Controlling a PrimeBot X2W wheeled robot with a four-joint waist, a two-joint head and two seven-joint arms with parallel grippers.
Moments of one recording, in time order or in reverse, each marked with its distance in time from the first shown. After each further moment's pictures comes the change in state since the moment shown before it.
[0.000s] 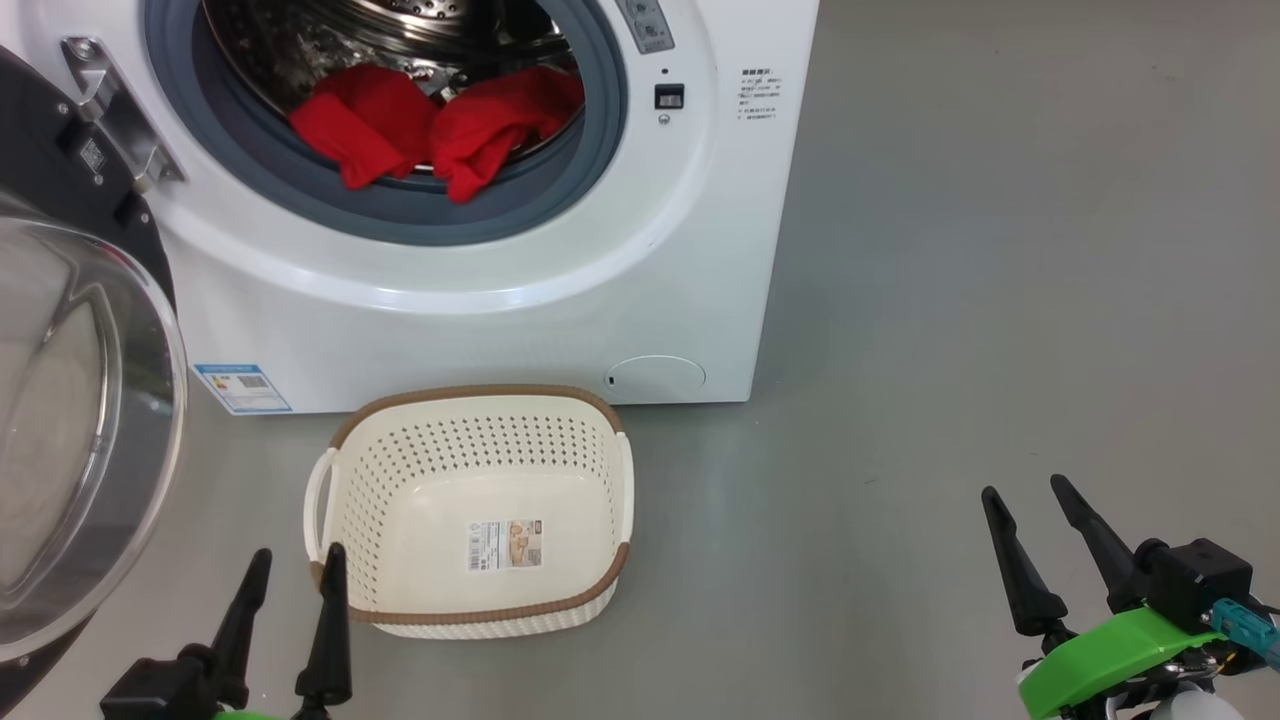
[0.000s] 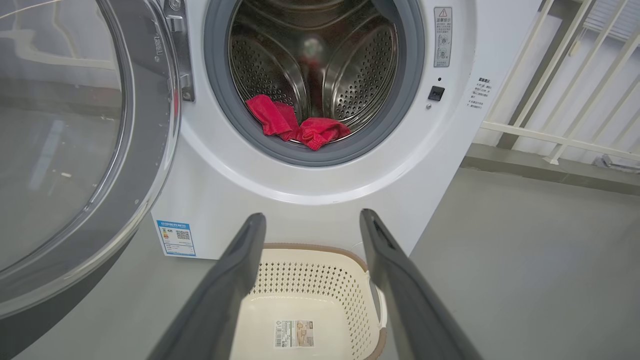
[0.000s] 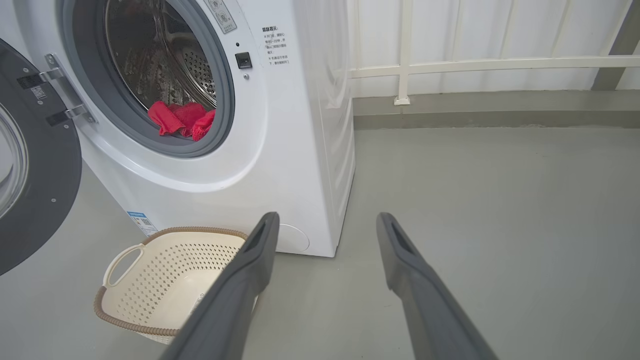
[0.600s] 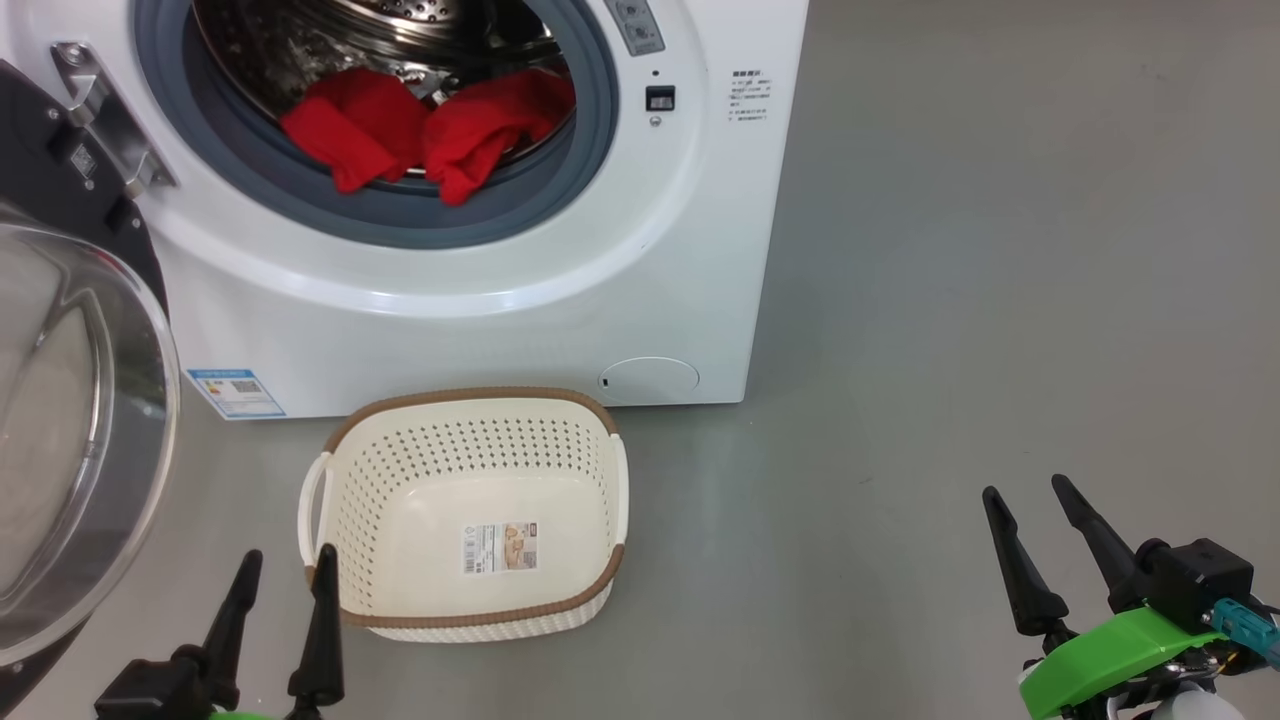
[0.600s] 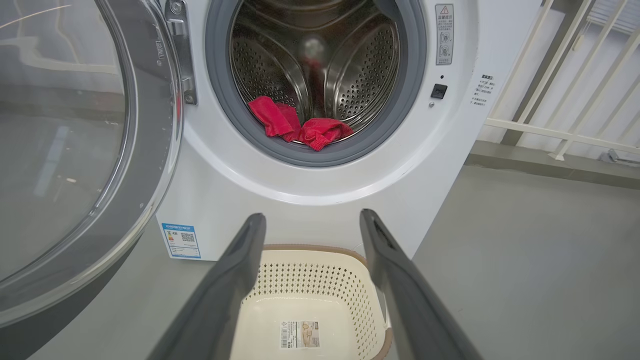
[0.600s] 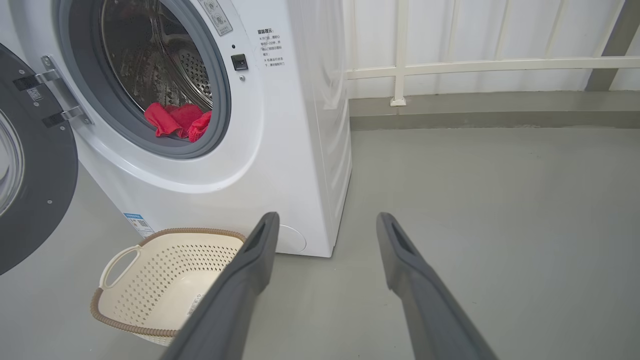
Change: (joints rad) left arm 0.000 -0.002 0.016 0.005 0.022 0.000 0.000; right arm 0.000 -0.001 -0.001 0.000 0.000 0.000 0.000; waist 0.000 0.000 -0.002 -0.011
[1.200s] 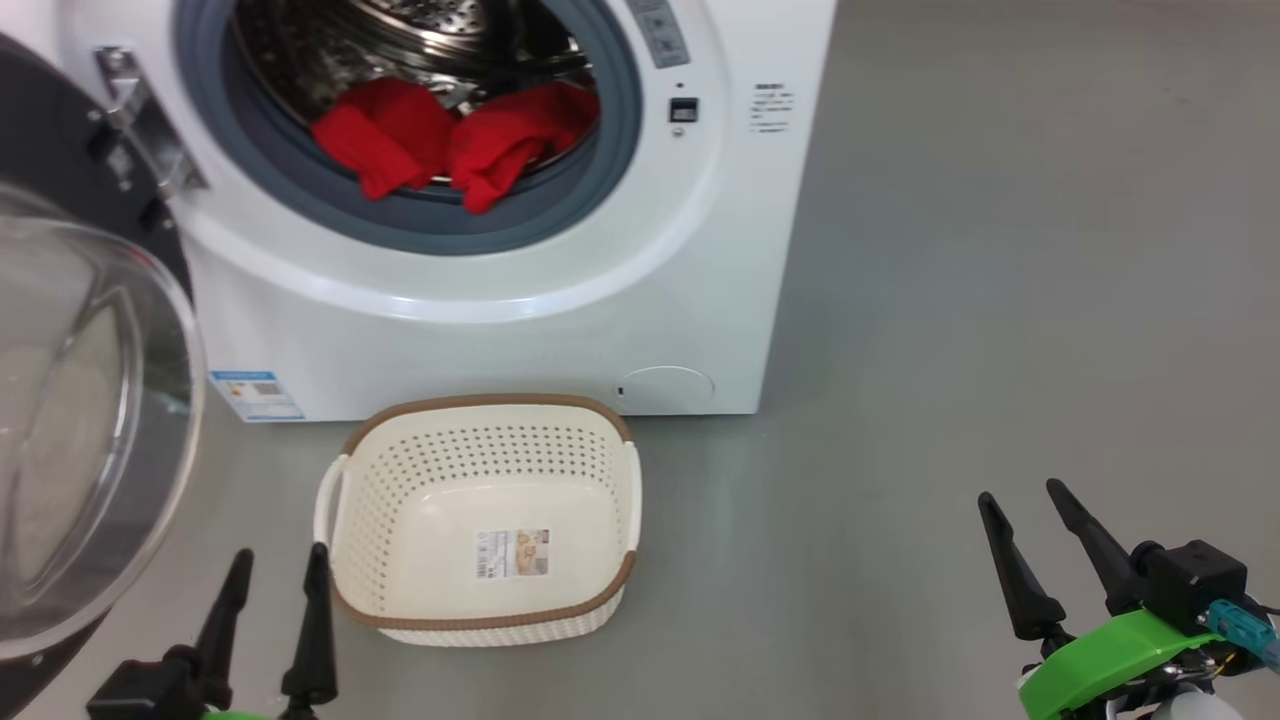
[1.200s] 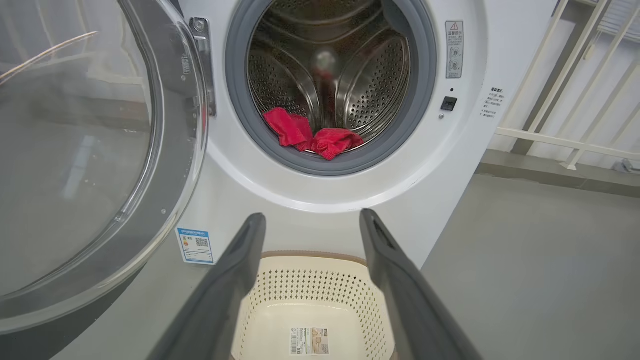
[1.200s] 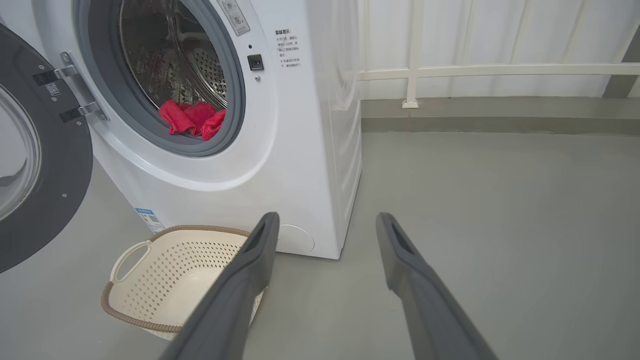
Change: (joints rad) left arm 0.001 -0.002 0.020 -0.004 0.004 0.000 0.000; right arm 0.000 -0.017 0.026 0.010 0.010 0.000 0.000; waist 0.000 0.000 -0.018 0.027
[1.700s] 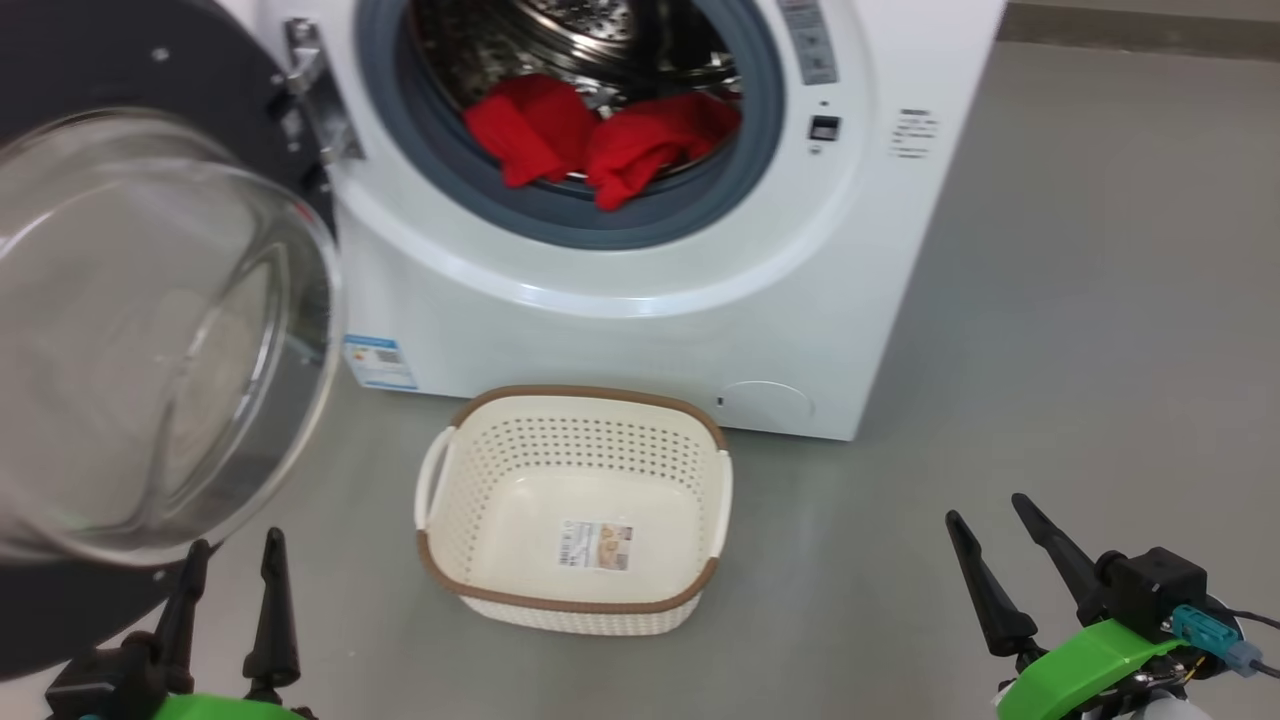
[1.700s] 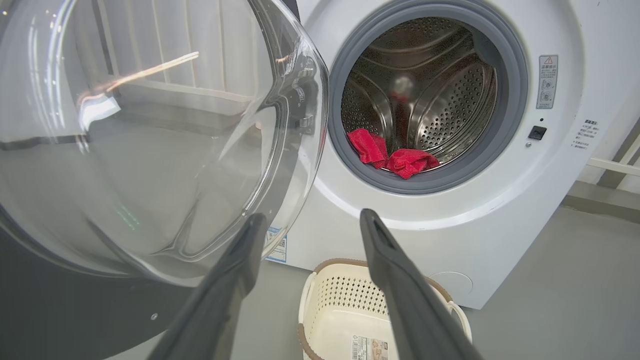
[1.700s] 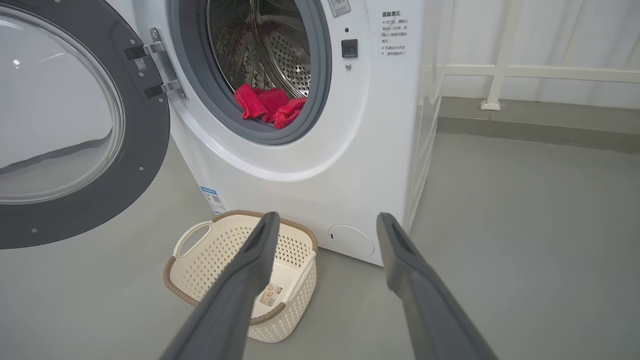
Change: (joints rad) left arm -0.048 -0.001 0.063 0.054 0.016 0.000 0.000; right arm -0.008 -0.008 0.065 0.025 0.001 0.000 0.000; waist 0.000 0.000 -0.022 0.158
